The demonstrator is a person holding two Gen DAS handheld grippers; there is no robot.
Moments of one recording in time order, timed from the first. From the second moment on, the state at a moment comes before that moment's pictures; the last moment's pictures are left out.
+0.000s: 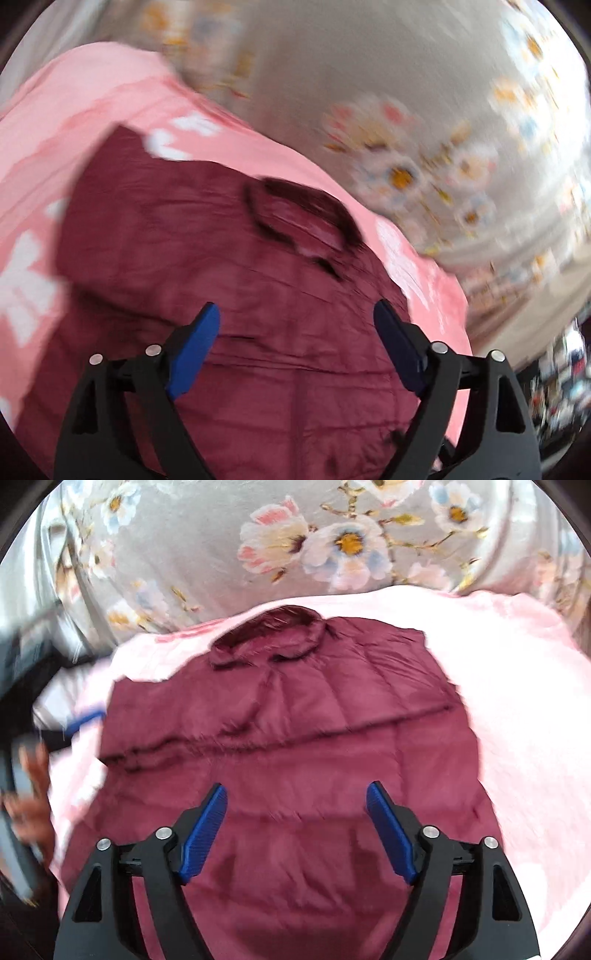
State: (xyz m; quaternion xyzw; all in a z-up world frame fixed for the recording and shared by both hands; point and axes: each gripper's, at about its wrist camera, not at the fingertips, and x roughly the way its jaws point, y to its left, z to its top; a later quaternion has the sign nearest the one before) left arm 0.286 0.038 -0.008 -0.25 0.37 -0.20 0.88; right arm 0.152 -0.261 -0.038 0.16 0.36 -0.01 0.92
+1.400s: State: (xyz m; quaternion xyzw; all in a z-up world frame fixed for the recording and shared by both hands) left arm 0.395 0.129 -0.092 -0.34 0.46 -0.04 0.82; right arm 0.267 -0.361 -0.003 0.14 0.36 -0.03 0.92
